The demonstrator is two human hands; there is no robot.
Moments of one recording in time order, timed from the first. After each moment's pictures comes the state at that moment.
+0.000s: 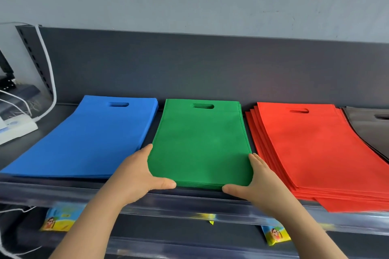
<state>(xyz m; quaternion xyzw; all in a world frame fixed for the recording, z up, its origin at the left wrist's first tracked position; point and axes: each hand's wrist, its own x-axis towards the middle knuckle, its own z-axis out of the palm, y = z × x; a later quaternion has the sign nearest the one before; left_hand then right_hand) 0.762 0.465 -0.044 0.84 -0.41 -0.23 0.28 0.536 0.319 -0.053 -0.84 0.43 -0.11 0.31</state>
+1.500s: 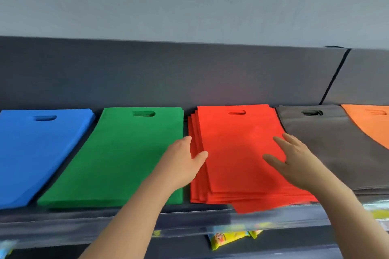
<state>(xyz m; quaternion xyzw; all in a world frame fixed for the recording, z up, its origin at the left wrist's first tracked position) 0.595 0.298 -0.025 0.78 -0.55 -0.14 0.27 0.364 0.174 -0.029 -0.84 0.53 -0.11 0.08</state>
